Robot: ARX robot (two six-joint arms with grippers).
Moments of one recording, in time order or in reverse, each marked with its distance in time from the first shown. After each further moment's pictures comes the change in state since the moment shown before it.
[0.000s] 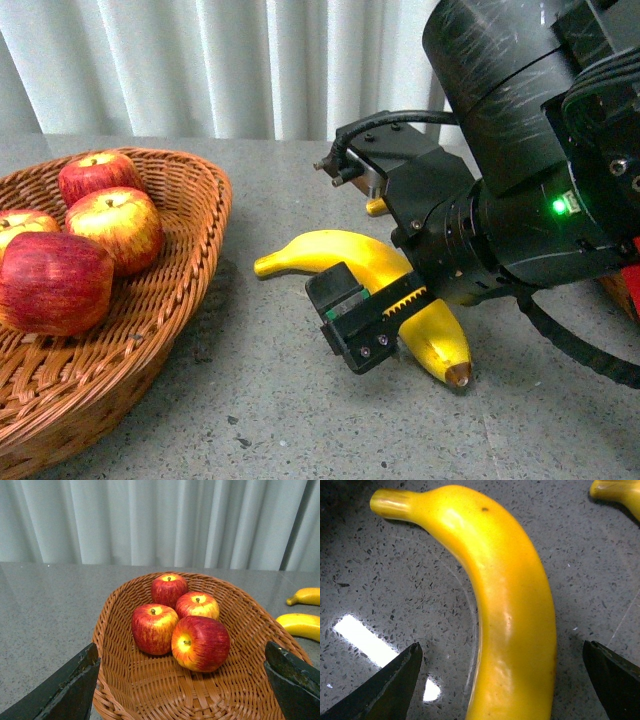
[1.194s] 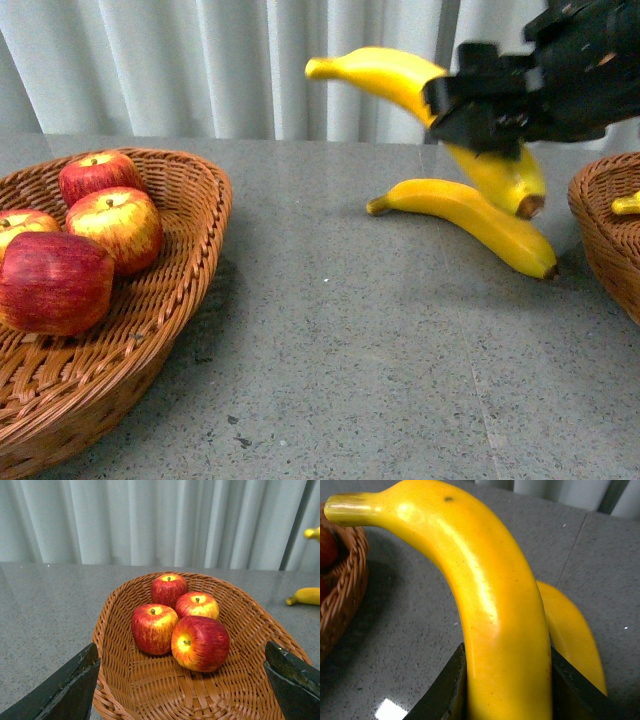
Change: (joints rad) left arm 0.000 0.000 0.000 0.000 0.000 0.000; right arm -0.212 -0.163 0.056 0.056 -0.180 0.172
